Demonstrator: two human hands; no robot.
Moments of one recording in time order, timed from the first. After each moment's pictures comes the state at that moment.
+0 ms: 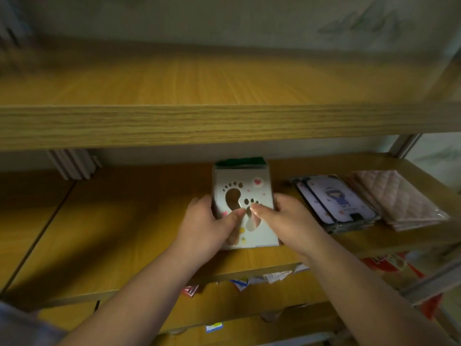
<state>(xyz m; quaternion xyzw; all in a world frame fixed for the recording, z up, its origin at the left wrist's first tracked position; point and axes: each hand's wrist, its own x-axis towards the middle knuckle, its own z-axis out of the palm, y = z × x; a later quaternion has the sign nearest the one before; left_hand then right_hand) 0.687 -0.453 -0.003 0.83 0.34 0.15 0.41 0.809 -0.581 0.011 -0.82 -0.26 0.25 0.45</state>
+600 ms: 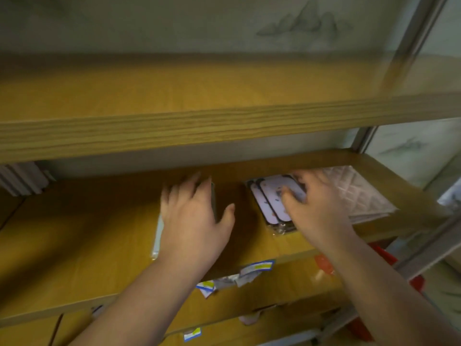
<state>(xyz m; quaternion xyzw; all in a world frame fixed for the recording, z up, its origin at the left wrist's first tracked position) 0.742 -0.531 0.029 0.91 0.31 0.25 0.13 0.884 -0.682 0.036 -0.89 -0.28 -0.04 0.36</state>
